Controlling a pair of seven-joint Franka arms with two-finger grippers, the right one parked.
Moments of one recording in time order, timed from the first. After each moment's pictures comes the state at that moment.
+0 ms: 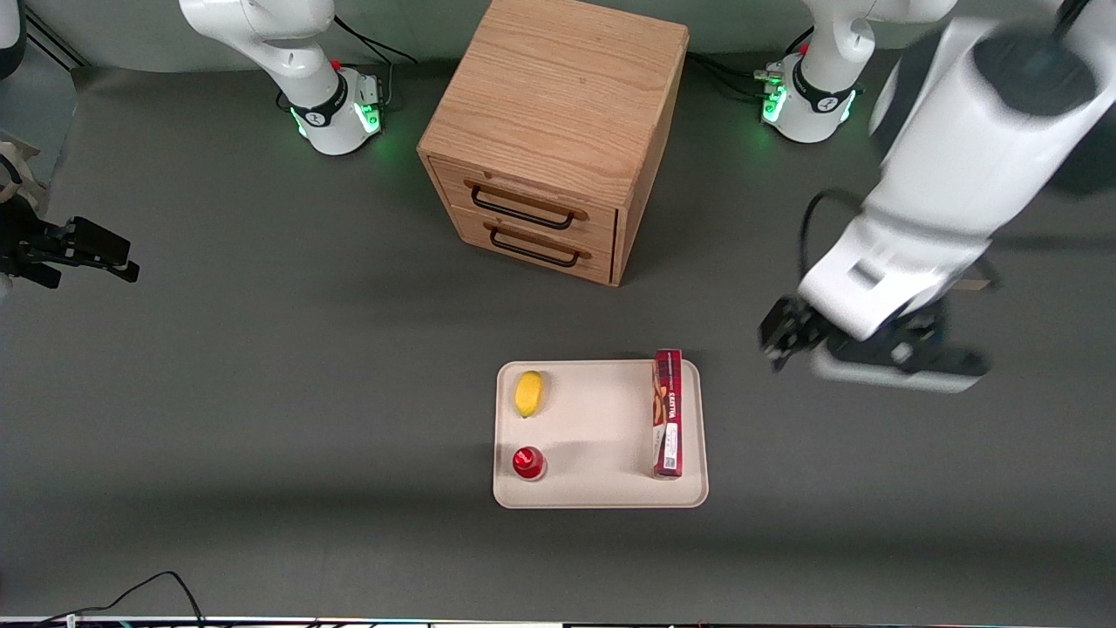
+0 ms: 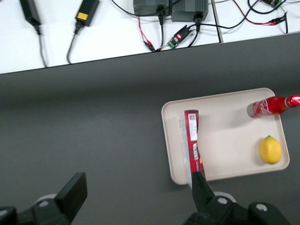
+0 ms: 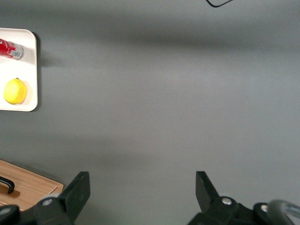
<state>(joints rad) -0.26 0.29 -0.12 -1.22 0.12 1.77 -0.24</state>
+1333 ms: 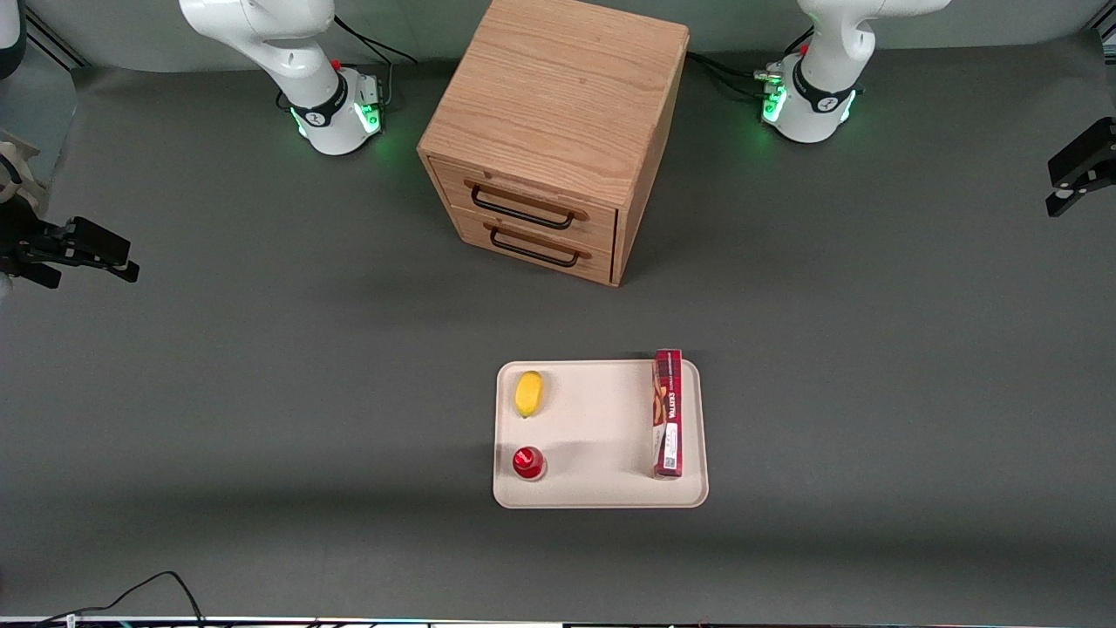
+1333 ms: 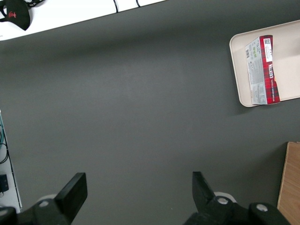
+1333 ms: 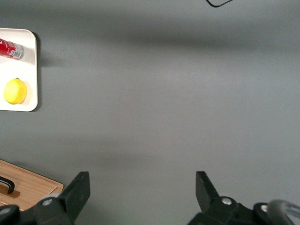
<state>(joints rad) -0.02 0.03 0.00 -1.30 0.08 1.44 0.17</state>
